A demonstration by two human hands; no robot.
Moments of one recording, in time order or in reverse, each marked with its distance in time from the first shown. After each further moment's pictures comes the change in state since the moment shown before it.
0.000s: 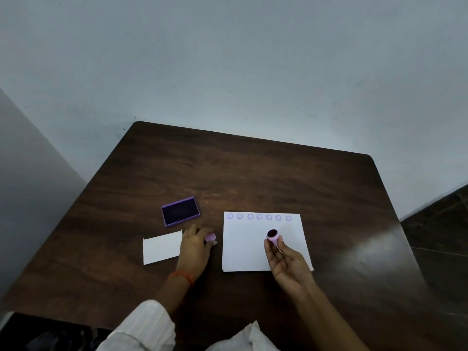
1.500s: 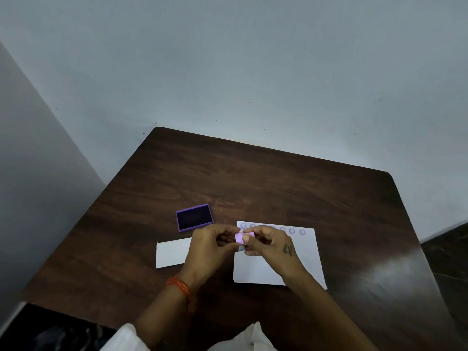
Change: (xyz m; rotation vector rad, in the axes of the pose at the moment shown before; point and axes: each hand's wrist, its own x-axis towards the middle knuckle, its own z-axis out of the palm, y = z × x) left_hand -0.017 0.048 -0.053 -0.511 -0.003 0.061; right_hand -0.008 0.018 0.077 -1.352 -0.265 -0.459
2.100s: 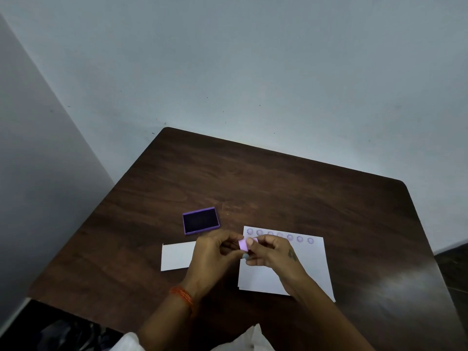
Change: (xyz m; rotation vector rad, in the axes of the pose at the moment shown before) left_hand 0.000 -0.013 -0.002 0.041 0.036 0.030; right_hand 0.016 0.007 0.008 0.100 -0.063 0.210
